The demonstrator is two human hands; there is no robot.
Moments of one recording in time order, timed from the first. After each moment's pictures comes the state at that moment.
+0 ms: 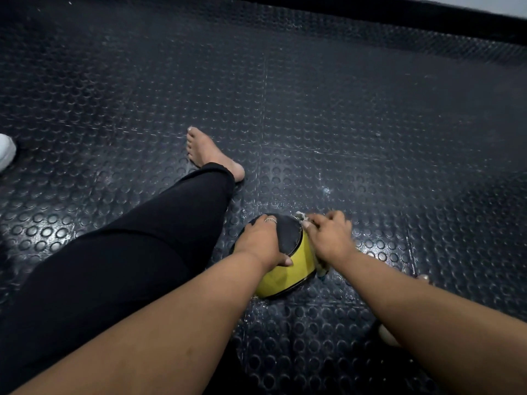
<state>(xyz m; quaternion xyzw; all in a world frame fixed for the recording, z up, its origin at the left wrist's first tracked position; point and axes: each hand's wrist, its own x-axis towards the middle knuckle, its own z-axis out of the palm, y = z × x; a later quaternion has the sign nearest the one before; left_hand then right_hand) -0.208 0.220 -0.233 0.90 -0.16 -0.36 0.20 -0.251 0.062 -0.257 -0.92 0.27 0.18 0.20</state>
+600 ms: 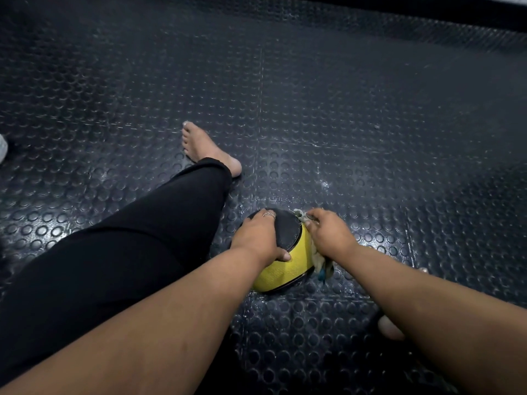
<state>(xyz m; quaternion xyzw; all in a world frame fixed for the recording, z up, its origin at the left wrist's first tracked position) -0.206 0.220 -0.232 0.90 -0.16 -0.36 0.19 -0.251 0.060 -0.252 -0.91 0.24 0.15 0.29</state>
